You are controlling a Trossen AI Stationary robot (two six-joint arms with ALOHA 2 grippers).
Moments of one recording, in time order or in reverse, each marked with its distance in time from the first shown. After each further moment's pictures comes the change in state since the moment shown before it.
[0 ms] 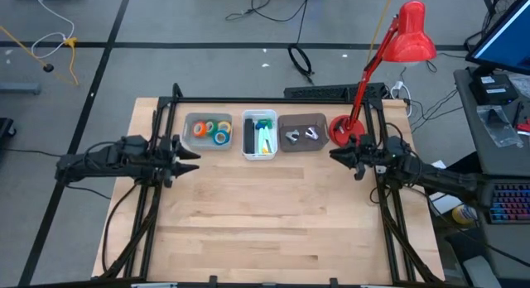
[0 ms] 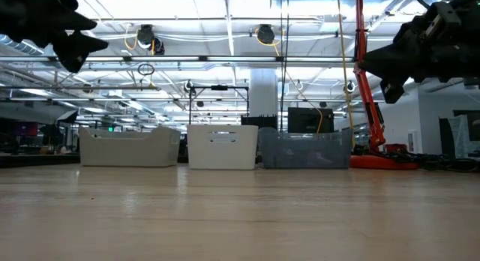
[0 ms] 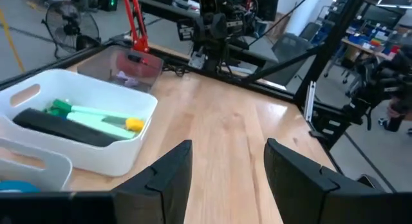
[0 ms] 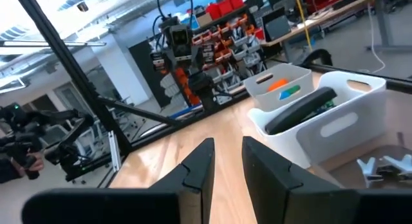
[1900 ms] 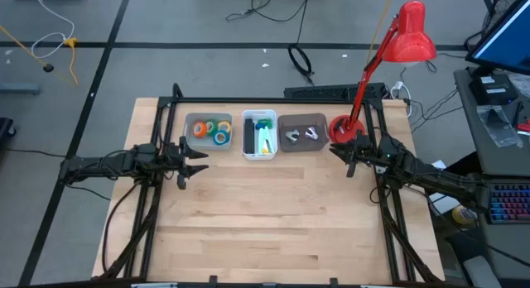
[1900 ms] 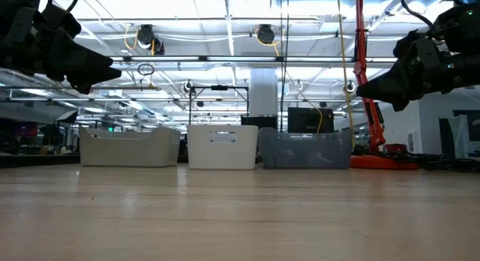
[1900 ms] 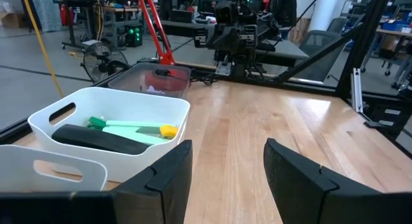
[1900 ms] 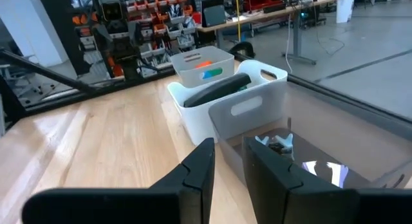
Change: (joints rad) left arm -0.020 -0.061 -0.258 0.261 -0.120 0.182; right arm -0.011 -0.044 0.000 -0.228 0.237 -0.290
